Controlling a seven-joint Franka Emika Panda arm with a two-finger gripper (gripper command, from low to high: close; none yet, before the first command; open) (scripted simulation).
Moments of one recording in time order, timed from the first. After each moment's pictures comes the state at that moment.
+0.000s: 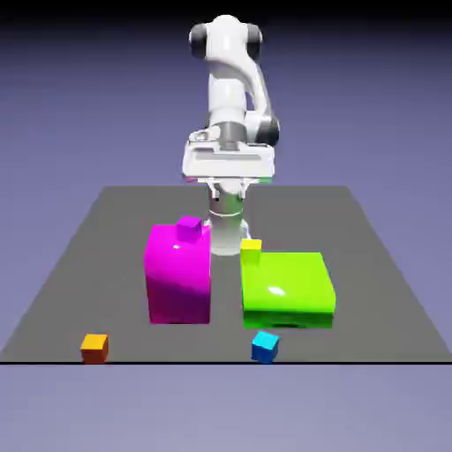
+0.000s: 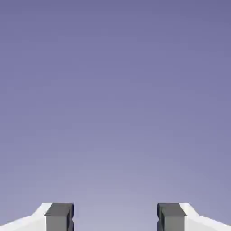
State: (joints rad) arm -0.03 -0.53 0.02 -2.78 -0.02 3.01 0.74
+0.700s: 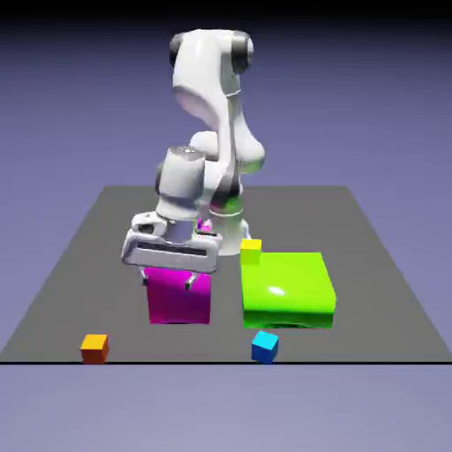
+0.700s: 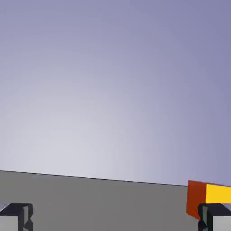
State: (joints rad) arm -0.67 0.23 0.43 -2.19 -0.41 2.50 0.73
